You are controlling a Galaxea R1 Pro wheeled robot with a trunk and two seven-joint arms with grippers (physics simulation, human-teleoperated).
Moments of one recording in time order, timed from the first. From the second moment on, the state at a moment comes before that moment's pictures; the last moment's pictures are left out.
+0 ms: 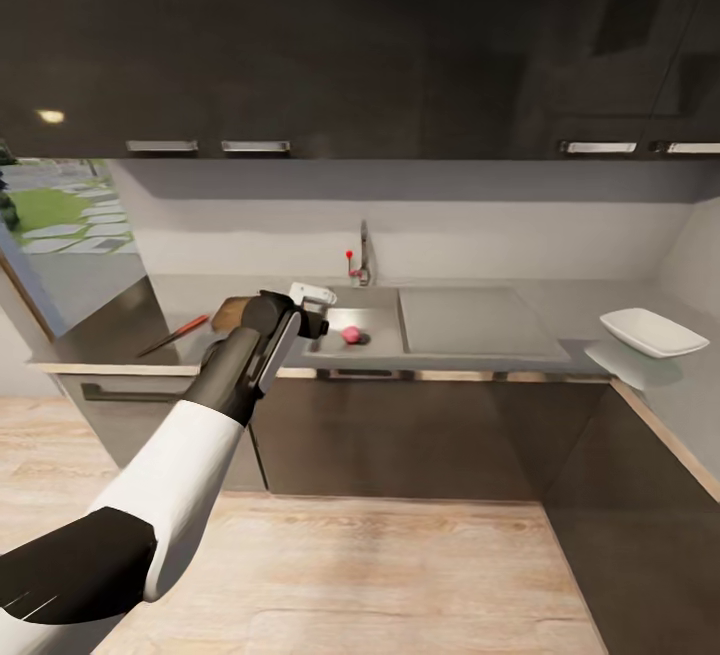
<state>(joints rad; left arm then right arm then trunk) -1.08 -0.15 -0.25 -1.01 0.04 1.00 0.17 -0.34 -0.12 -0.24 -0.02 0.16 -0.50 0.11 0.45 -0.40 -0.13</state>
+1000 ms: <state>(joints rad) -1.08 -0.15 -0.25 -0.88 0.04 0.99 0.16 -0.34 -0.11 -0.24 -0.02 0.16 -0.38 0.11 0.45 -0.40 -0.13</state>
